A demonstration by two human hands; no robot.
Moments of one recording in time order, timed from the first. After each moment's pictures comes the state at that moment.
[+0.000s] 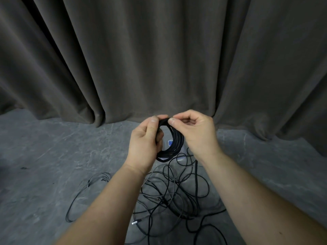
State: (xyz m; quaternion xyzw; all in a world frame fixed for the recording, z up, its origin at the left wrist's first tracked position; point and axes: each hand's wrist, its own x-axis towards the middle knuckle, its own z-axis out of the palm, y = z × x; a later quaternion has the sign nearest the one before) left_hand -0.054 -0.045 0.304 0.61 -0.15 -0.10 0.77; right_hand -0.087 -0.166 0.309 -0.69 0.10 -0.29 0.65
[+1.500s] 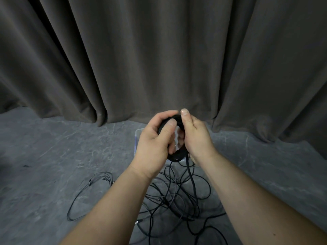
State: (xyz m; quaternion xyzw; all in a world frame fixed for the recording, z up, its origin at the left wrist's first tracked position) left_hand -0.067 -0.047 0.316 0.59 -0.22 -0.12 0.77; right_hand -0.073 -0.161 0.290 -0.72 0.12 -0.22 0.65
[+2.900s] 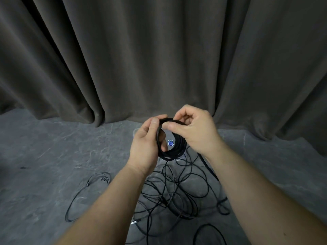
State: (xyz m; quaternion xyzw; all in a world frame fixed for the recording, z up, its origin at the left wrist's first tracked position) left_hand -0.053 -0.050 0.295 0.60 -0.13 -0.14 0.78; right_hand -0.092 -0.178 0.321 -0.78 0.06 -0.23 0.58
